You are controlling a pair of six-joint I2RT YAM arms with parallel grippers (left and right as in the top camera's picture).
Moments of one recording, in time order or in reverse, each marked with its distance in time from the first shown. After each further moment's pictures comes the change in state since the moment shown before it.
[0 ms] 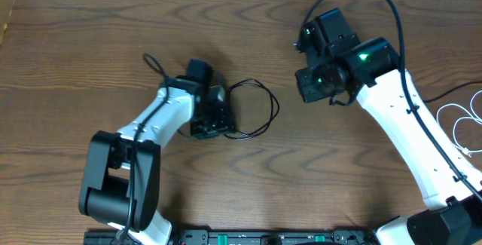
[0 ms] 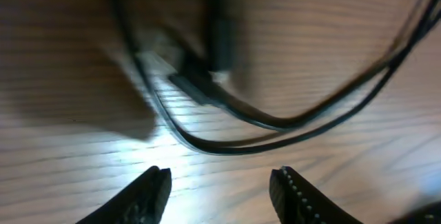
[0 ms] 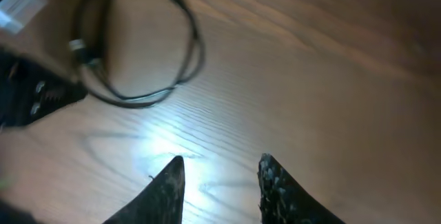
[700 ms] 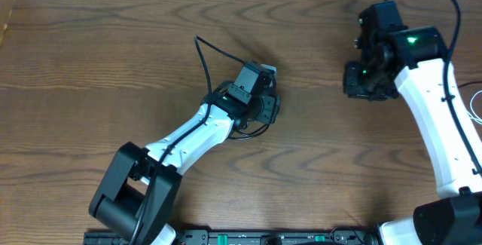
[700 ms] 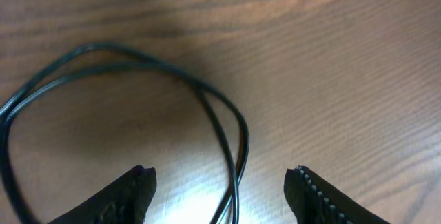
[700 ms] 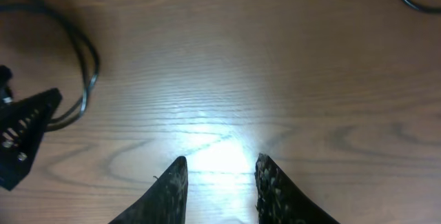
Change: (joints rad) left arm -0.314 -0.032 -0.001 0.499 -0.270 0.071; right arm -0.257 0.000 0.000 -0.170 0.033 0.142
